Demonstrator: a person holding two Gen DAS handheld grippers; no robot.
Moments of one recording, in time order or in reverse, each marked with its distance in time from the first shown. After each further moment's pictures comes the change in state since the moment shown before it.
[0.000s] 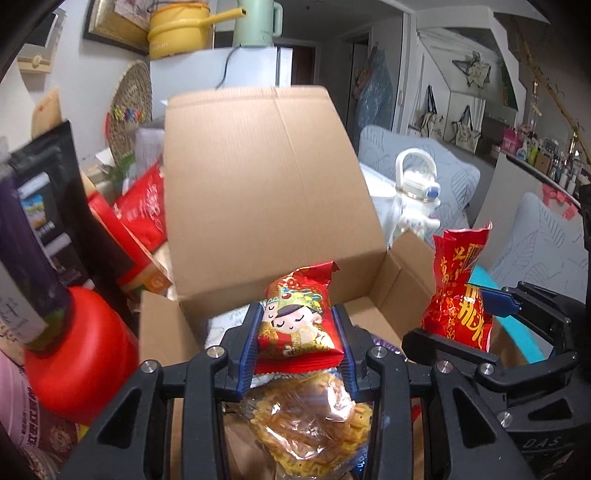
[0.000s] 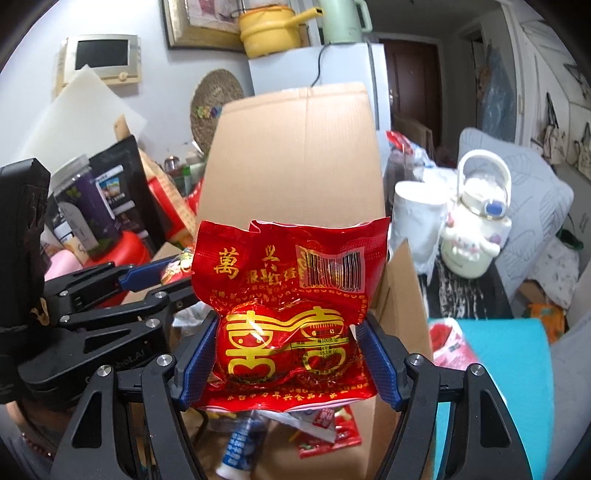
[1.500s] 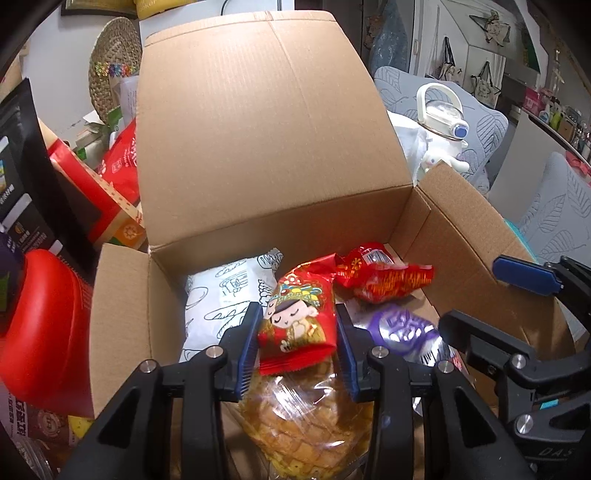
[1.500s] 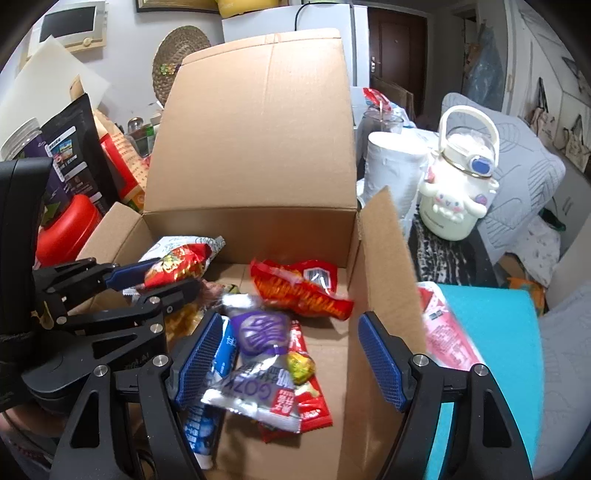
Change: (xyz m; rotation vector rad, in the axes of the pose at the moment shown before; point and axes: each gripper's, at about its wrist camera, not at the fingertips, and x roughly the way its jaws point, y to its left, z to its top) left arm 0.045 -0.013 -0.011 0.020 0.193 0.083; right arm 0.021 -0.015 -0.011 -0.002 0.134 -0.118
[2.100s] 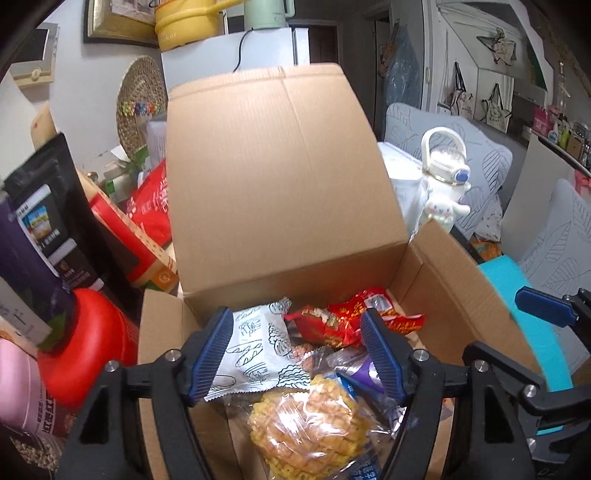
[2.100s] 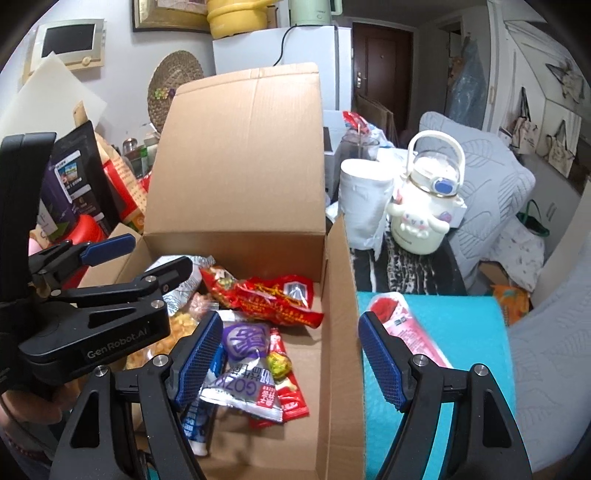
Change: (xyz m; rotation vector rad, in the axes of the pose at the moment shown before) left arm -0.040 -0.007 0.020 -0.025 -0.124 0.067; right arm -0.042 -0.011 0.005 0.020 -0.072 -0.035
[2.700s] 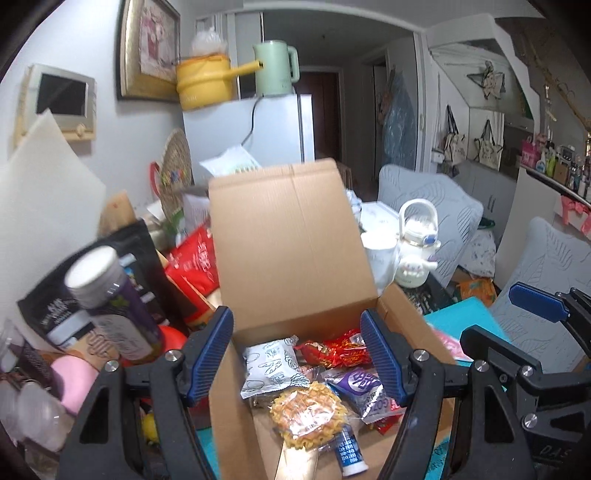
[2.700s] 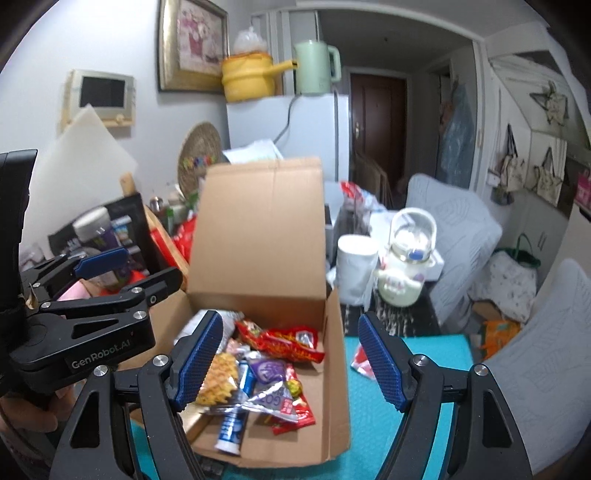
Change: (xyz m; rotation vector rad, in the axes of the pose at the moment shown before) left arm -0.126 0.002 0.015 -0.002 -0.193 0.019; right arm -0.115 0.020 0.014 -0.018 -0.225 -0.002
